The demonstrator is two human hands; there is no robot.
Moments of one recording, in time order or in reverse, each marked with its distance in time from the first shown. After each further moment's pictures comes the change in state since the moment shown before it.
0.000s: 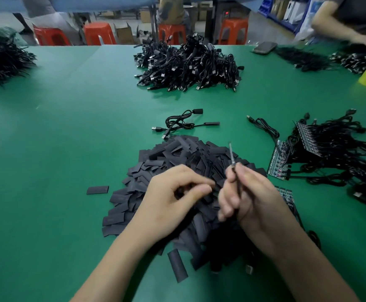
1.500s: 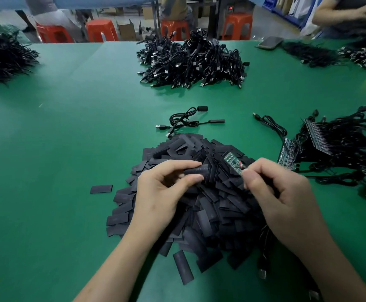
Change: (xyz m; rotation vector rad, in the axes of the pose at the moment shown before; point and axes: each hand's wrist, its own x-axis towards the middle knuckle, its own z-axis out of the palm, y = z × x) left_hand 0.001 -0.015 0.000 -0.337 0.259 -0.201; right_hand -0.008 -0.016 -0.019 -1.189 0.173 -0.516
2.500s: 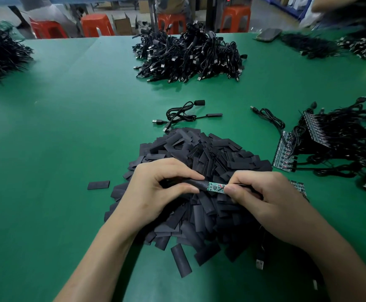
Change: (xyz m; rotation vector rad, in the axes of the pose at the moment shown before) left_hand 0.011 0.003 -0.025 0.287 -0.348 0.252; right_hand 0.001 0.005 -0.005 -0.093 -0.357 0.060
